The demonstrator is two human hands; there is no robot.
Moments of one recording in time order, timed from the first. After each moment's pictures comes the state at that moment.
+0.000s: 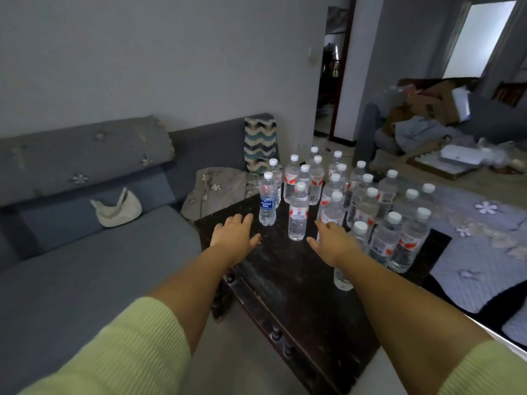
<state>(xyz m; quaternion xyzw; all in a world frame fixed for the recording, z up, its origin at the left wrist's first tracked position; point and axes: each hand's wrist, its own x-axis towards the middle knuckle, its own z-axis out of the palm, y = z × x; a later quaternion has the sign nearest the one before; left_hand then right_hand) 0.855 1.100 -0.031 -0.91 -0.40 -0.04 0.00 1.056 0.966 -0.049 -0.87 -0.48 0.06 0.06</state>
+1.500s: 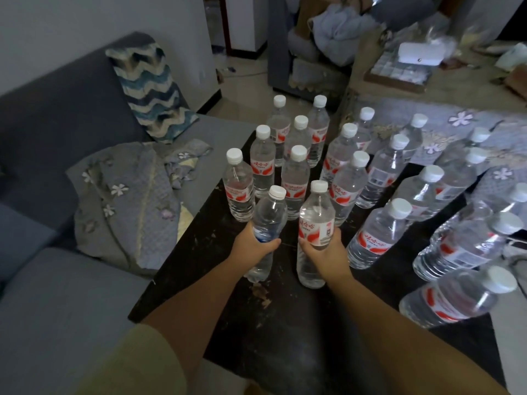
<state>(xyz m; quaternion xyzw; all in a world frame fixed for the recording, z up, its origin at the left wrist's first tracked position) 1.092 1.386 -0.202 -0.80 -0.28 -0.02 -0.54 1.152 1.204 -0.214 -0.82 -0.03 0.13 0.55</state>
